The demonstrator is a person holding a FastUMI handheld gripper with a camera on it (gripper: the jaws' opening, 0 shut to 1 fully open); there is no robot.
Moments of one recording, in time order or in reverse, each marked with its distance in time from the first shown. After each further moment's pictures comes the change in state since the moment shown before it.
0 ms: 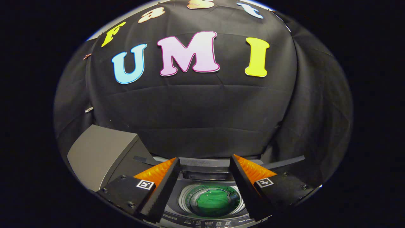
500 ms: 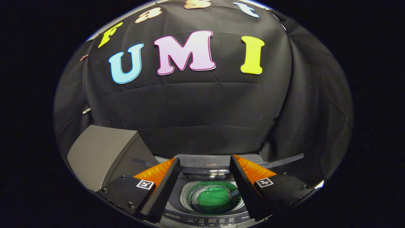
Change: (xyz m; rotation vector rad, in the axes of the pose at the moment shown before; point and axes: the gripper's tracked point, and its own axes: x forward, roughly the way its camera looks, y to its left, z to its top) arm -0.011 0.003 -0.015 0.023 0.016 -0.037
